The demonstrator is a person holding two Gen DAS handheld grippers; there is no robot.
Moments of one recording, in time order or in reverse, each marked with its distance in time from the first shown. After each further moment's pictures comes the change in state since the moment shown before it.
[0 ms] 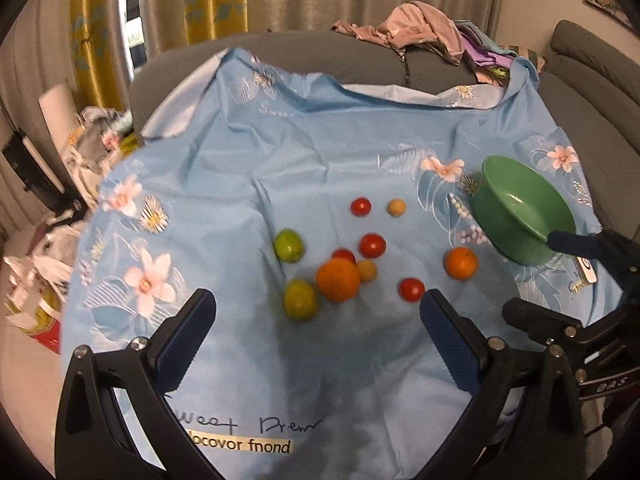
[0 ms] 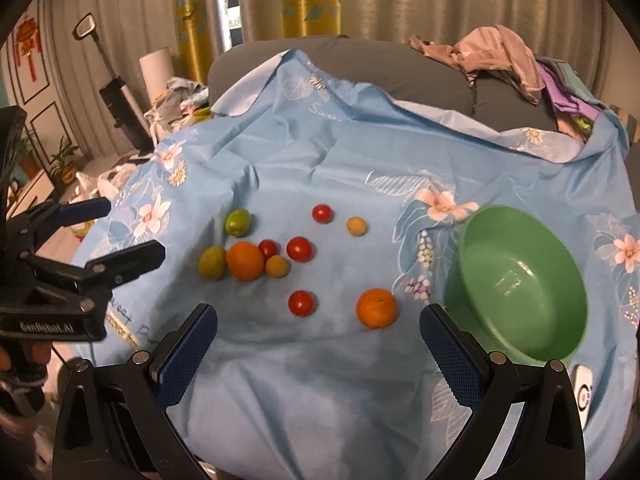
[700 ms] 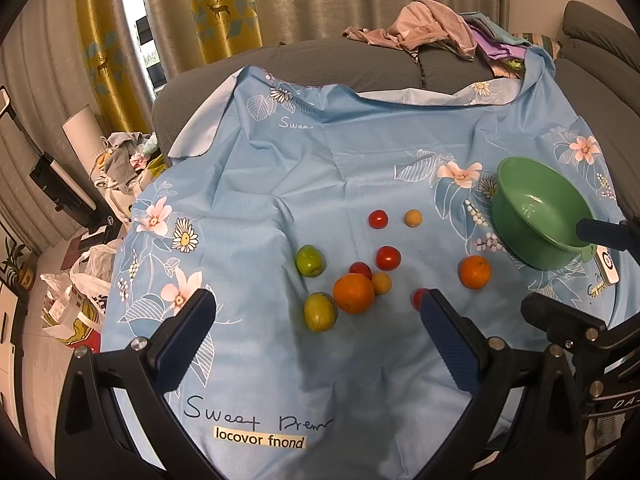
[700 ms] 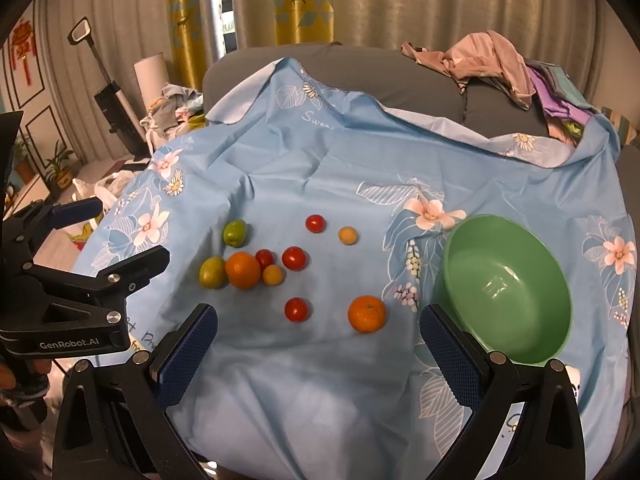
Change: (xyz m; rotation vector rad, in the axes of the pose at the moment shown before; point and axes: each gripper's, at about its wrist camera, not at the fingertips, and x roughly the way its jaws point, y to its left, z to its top) left arm -0.023 -0.024 0.022 -0.042 -0.015 0.061; right arm -0.029 -0.013 0.023 0.137 -0.205 0.090
